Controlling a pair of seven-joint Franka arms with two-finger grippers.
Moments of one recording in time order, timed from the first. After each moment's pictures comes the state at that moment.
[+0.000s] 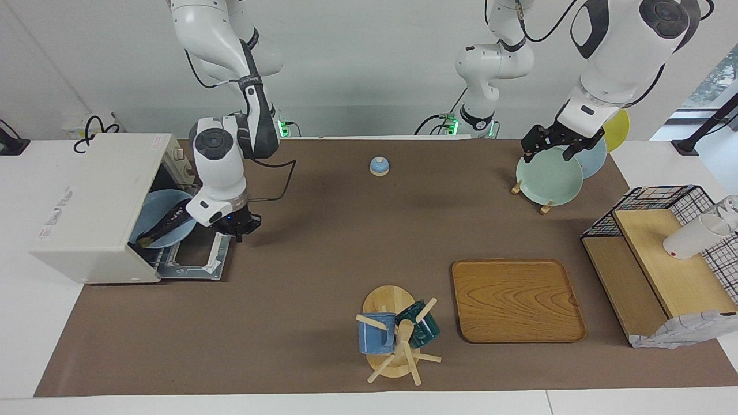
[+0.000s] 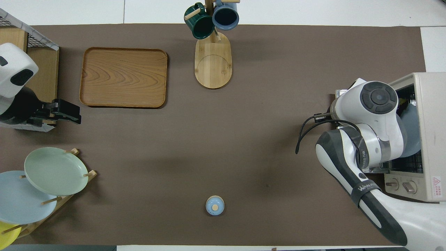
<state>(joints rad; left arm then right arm) -0.06 -0.02 -0.08 -1.65 -0.04 1.52 -0.12 0.11 0.18 0.01 -2.13 -0.18 2.30 0.16</state>
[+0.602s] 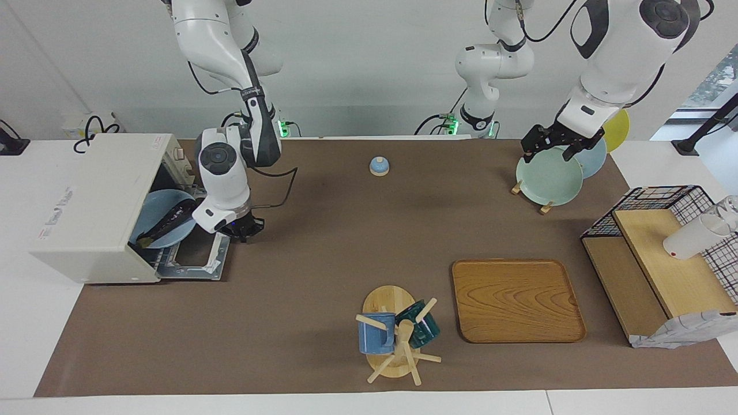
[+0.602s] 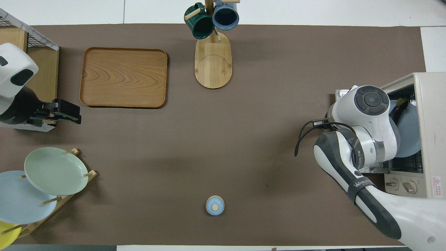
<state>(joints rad) -0.06 -0.02 -0.08 -1.65 -0.04 1.52 -0.12 0.11 0.21 0.00 -2.16 -0.17 2.30 0.16</state>
